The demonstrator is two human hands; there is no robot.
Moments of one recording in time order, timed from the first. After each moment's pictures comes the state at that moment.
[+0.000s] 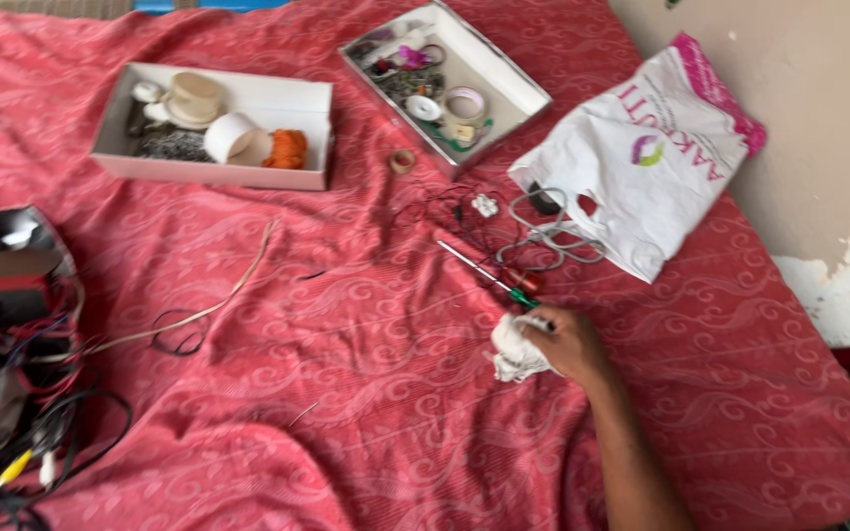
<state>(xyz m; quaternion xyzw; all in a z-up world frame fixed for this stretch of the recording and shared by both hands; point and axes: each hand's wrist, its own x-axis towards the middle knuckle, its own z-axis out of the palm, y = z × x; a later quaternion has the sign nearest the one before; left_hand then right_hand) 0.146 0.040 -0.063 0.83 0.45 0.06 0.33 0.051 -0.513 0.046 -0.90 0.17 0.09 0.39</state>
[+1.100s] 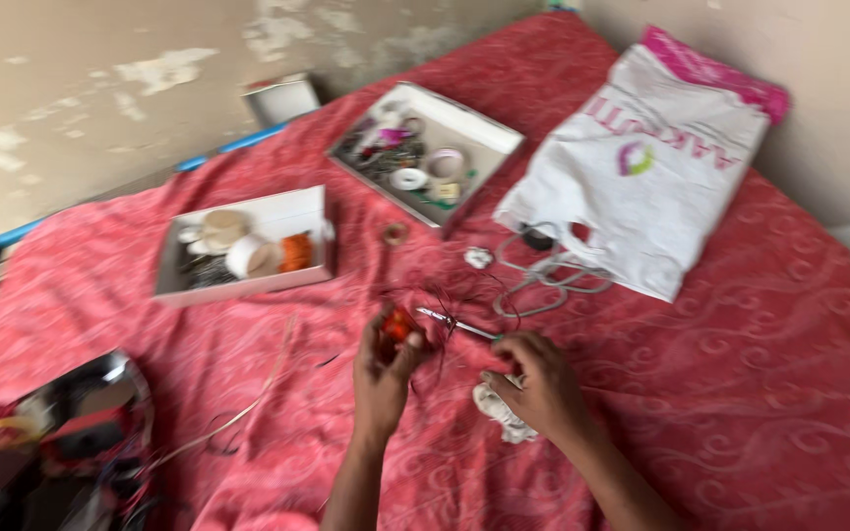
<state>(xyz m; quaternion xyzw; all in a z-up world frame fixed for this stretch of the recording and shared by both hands) 0.156 -0.265 0.115 0.63 -0.03 -0.10 0.77 0.066 -0.474 0.085 -0.89 0.06 -0.11 0.44</state>
